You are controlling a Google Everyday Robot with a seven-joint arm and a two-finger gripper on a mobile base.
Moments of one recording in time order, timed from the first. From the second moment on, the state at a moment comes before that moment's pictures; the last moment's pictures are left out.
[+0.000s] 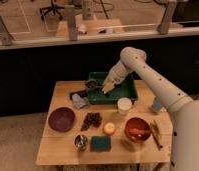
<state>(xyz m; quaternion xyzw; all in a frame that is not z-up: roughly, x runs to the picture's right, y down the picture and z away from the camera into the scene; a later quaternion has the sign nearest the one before) 0.049 -0.010 0.829 -0.32 -0.22 0.15 0.91</state>
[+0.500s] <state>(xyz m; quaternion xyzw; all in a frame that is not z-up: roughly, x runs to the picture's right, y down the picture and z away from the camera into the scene) 0.038 0.020 0.796 -0.33 -0.25 0.12 0.90</state>
